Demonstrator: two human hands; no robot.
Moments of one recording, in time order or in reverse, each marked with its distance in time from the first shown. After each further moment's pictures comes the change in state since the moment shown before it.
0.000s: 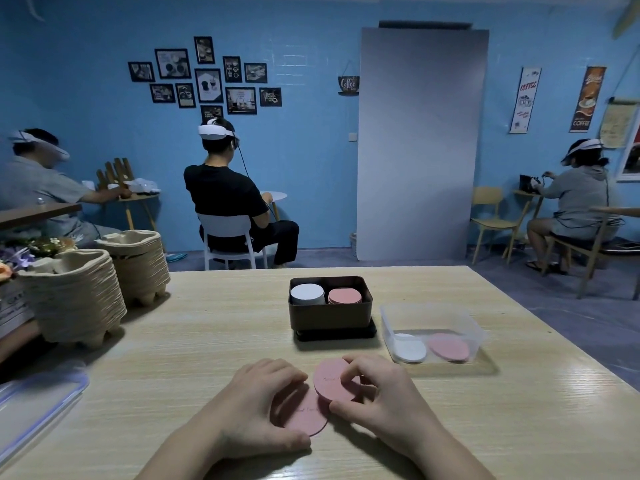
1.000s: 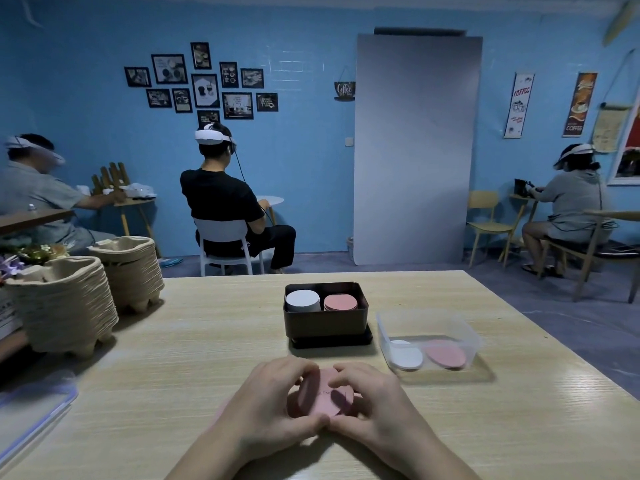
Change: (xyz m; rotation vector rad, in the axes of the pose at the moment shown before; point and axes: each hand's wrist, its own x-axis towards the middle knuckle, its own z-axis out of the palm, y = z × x) left_hand 0.022 0.024 0.011 -0.092 0.240 0.020; right_hand 0.000 0.002 0.001 -0.102 -0.049 -0.086
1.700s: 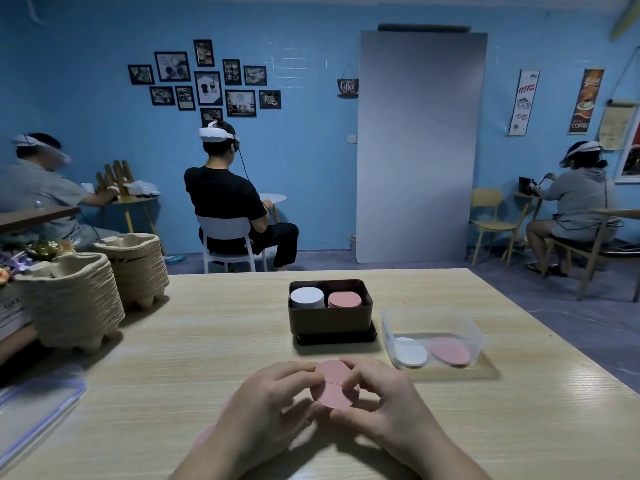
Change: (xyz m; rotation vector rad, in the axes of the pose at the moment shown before) left_hand -0.017 -0.007 0.005 -0.054 0.142 0.155; right_hand -0.005 -0.013 -0.006 0.260 0.024 0.057
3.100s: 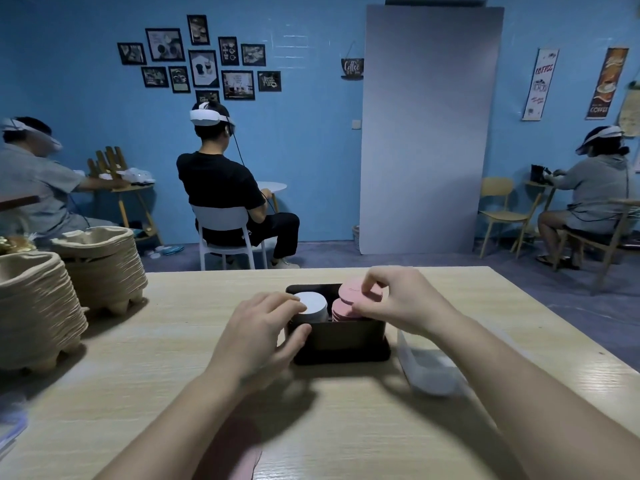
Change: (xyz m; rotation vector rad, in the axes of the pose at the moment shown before) left_hand 0.100 -0.087 -0.003 0.329 0.131 -0.102; right_hand 0.177 0.028 -0.077 -0.607 0.025 0.056
